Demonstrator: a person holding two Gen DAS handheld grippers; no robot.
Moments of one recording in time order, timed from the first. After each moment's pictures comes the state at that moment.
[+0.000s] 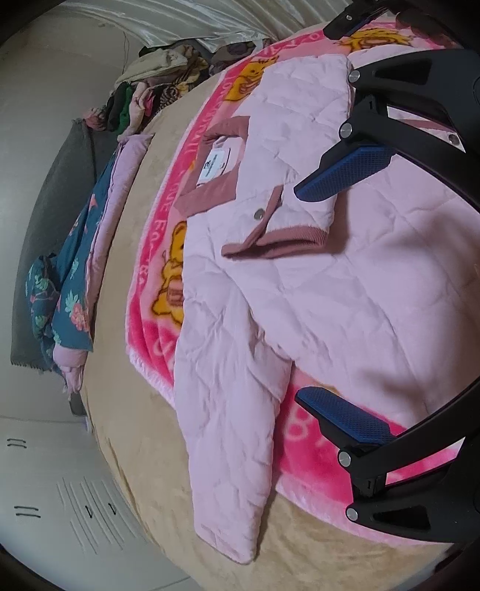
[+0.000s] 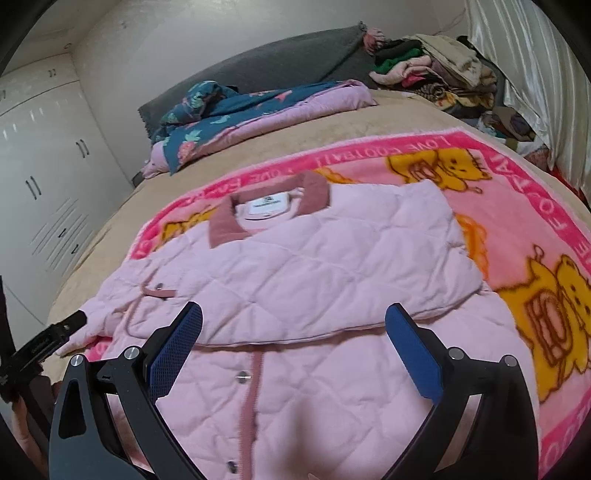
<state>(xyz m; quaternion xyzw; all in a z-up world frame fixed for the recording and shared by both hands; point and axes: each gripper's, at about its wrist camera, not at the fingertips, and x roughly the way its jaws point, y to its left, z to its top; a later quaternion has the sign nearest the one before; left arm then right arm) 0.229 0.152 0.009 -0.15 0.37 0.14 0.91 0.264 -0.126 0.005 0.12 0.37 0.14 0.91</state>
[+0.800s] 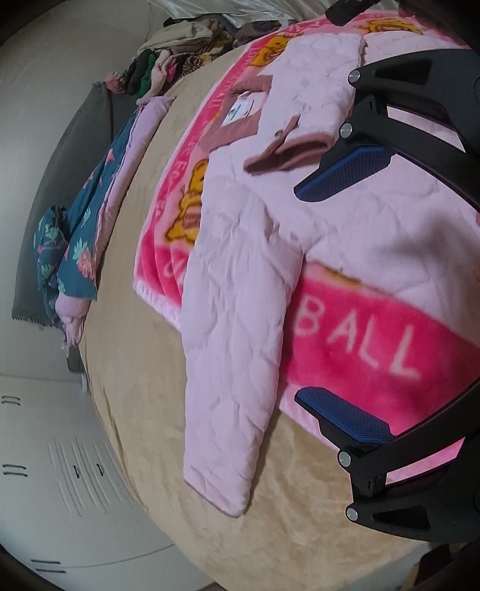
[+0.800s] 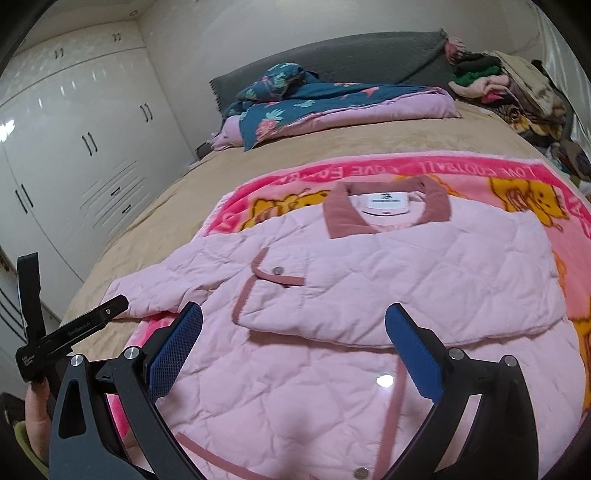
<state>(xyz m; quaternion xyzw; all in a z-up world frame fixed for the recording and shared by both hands) 0.187 0.246 0.013 -0.17 0.37 0.20 0.89 0.252 -0.001 0.031 0.06 0.36 0.26 0.90</state>
